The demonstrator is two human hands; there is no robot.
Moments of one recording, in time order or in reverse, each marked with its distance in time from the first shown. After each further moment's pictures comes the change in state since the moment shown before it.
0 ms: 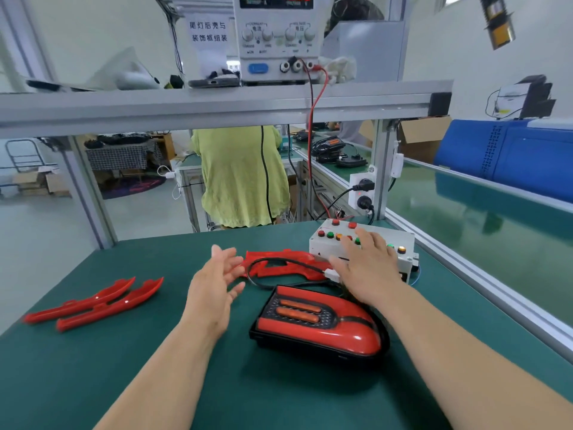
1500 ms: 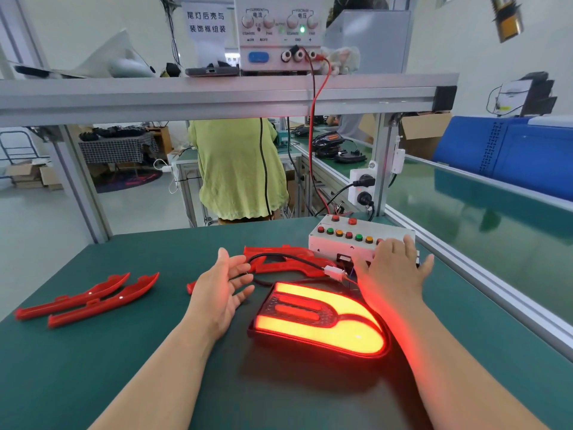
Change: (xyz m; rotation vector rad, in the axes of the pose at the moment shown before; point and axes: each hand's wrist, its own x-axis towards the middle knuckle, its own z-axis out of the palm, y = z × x) left_hand 0.005 -0.012 0.004 -0.054 -0.053 -0.113; right_hand -0.020 0.010 0.003 -0.004 0.095 0.324
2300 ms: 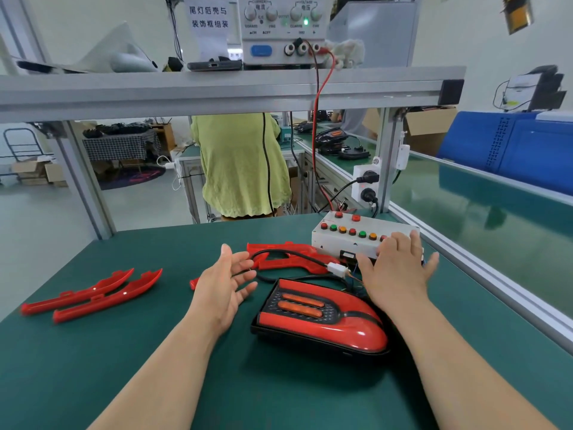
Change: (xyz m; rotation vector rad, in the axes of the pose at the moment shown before) left_hand 0.001 -0.001 -0.001 -0.009 0.000 0.002; right_hand 0.001 0.003 0.000 0.046 -0.005 -0.032
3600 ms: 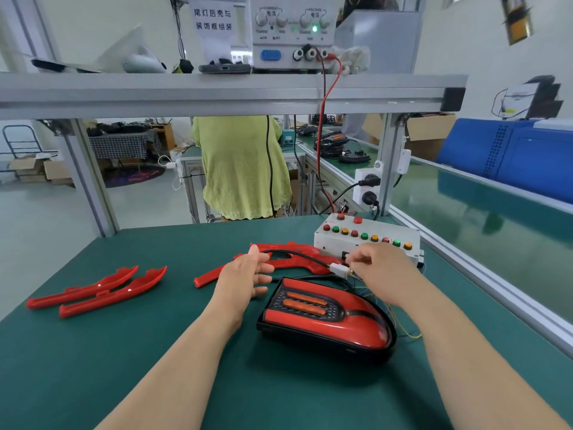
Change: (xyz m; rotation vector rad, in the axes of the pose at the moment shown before) left_hand -0.006 -0.003 0.010 0.319 -0.043 0.109; right_hand -0.010 -0.012 -0.034 0.349 -0.244 -0.271
